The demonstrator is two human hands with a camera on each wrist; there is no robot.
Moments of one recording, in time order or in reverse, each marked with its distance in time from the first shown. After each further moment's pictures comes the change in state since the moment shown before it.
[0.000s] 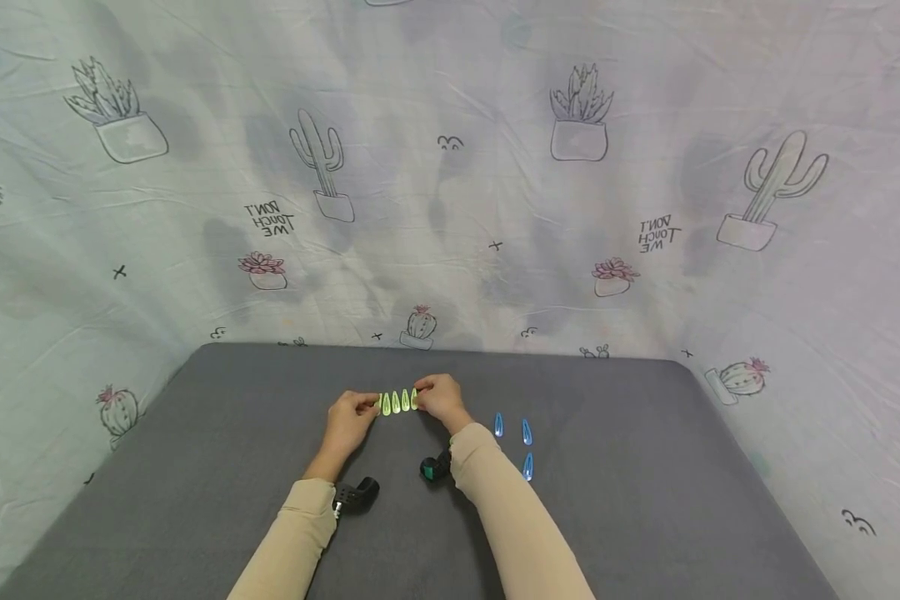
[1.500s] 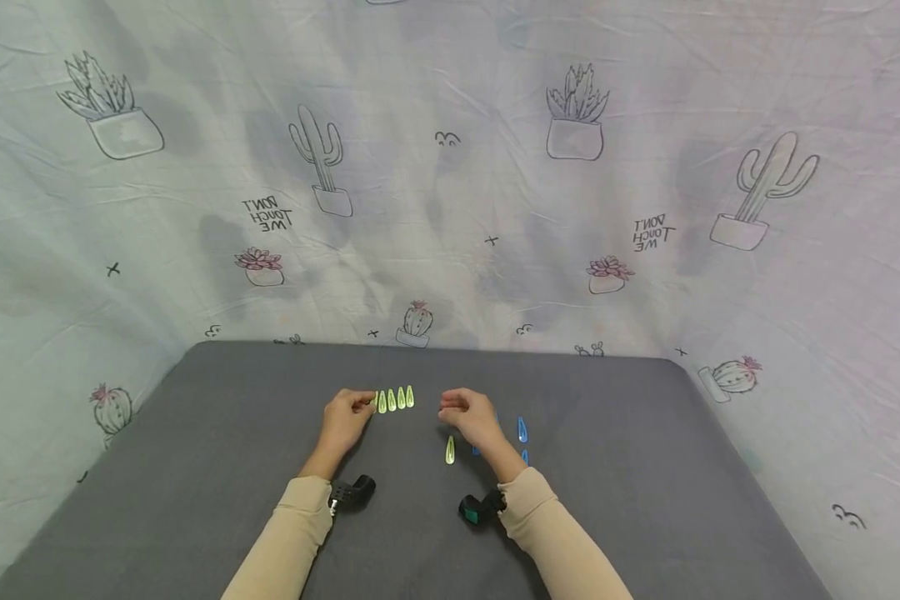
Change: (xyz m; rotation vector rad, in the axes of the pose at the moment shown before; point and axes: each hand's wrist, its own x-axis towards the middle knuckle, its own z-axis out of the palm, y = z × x) left_hand -0.002 0.002 -0.001 0.003 0.010 0.024; right_hand -0.064 0.021 -0.047 0.088 0.022 -0.112
